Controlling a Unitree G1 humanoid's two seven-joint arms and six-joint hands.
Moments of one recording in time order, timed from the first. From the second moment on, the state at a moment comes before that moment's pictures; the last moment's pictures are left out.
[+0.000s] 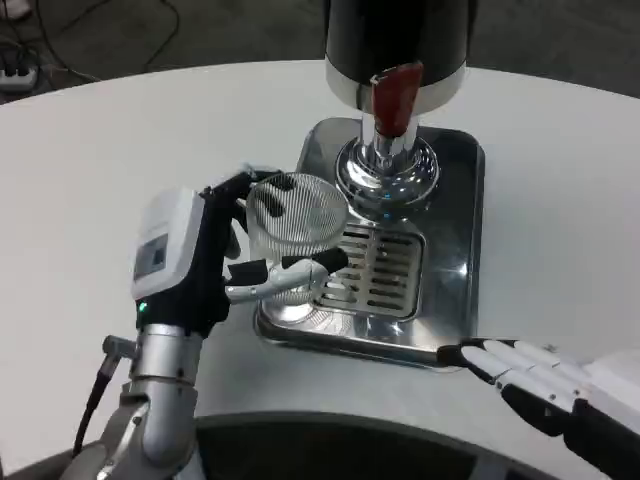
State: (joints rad) left arm -0.69 0.28 -0.14 0.94 0.64 -0.63 0.64; right arm 0.40 -0.58 -0.42 -1.03 -0.25 0.02 0.79
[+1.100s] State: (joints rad) left arm -0.92 0.18 -0.29 1.17 0.58 -0.55 0.64; right arm 0.39 -0.58 -0.39 -1.03 -0.27 0.07 0.77
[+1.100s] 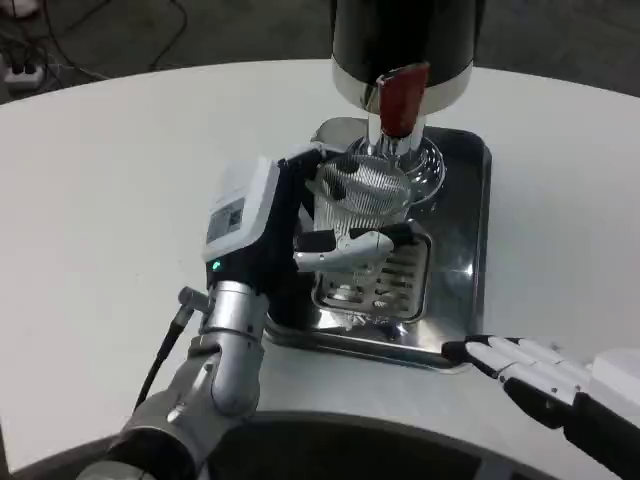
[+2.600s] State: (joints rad) left arm -0.90 0.21 -0.37 1.14 0.58 -0.55 0.60; right arm 0.41 -0.58 -0.40 -1.03 -0.24 0.07 0.73
